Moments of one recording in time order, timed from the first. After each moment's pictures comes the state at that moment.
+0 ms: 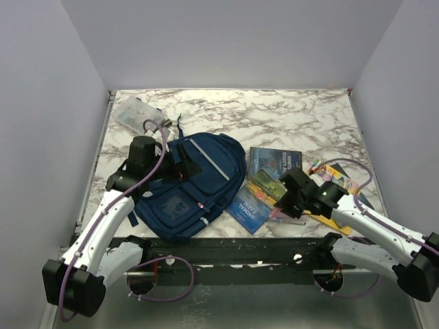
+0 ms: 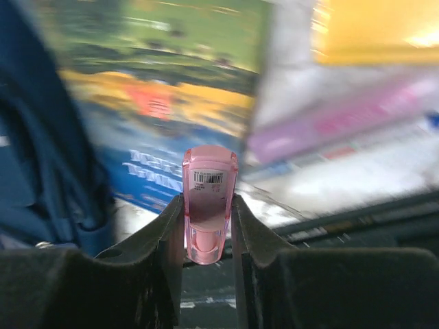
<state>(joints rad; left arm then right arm) -0.30 0.98 0.84 -0.48 0.45 -0.60 0.75 0.95 0.69 -0.95 0.22 1.45</state>
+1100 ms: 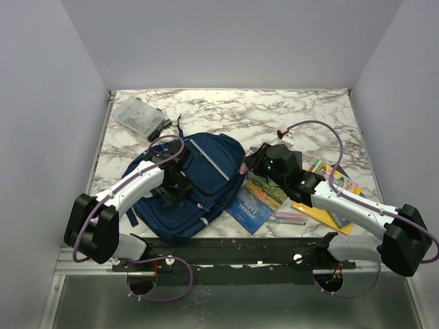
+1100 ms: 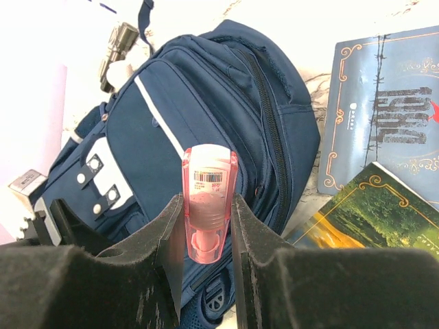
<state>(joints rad) -0.47 1.36 0.91 -0.96 -0.05 -1.17 0.78 1.22 0.78 -0.02 0.33 0.87</state>
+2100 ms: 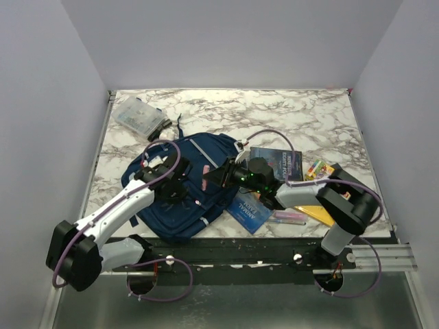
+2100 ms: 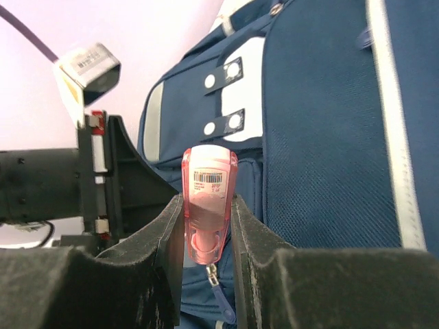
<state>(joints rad) -0.58 1.18 0.82 -0.88 -0.20 -1.24 0.86 1.63 0.67 0.82 -0.15 0.84</state>
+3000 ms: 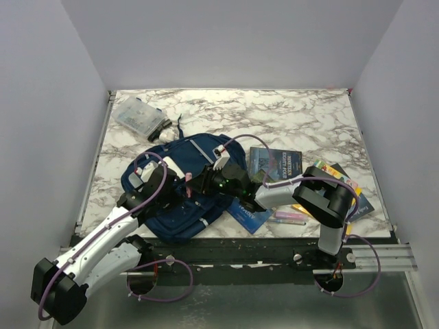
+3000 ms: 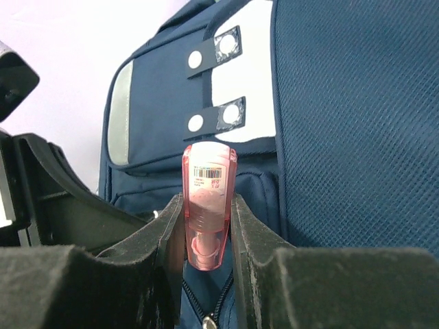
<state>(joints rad) -0.58 0.83 0.58 -0.67 -0.17 -1.16 1.02 1.87 0.85 0.80 -0.03 0.83</state>
